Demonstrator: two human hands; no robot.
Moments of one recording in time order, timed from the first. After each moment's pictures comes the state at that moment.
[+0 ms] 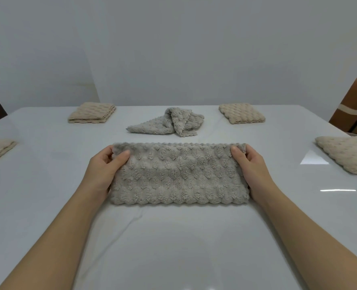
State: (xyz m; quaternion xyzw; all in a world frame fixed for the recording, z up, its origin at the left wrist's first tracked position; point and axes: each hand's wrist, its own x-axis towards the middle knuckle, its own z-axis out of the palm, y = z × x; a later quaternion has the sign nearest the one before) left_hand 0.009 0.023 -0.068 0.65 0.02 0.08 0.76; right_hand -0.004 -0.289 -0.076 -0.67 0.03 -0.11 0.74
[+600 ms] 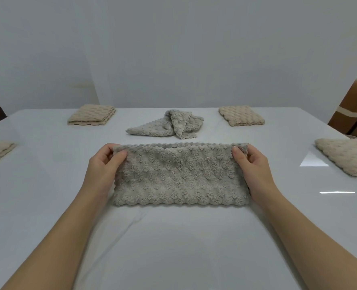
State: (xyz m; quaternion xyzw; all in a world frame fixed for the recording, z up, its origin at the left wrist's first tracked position) left_hand 0.008 0.020 -0.065 0.69 -0.01 0.15 0.71; right_hand -0.008 -0.285 -0.072 -0.67 -0.01 -0.16 0.73
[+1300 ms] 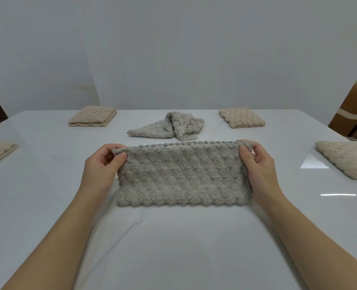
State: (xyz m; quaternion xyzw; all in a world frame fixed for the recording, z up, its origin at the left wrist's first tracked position) left_hand 0.008 0.026 -0.064 0.71 -0.04 0.19 0.68; right_hand -0.005 -0.293 -0.072 -0.66 0.00 -0.19 0.73
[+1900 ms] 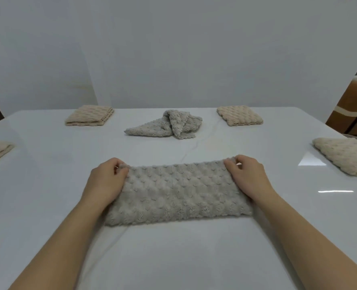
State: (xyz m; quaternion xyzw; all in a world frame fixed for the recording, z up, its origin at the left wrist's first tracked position) left_hand 0.012 0.028 -0.077 0.93 0.07 0.10 0.36; right_hand -0.001 -0.295 -0.079 -0.91 0.10 -0.12 0.39
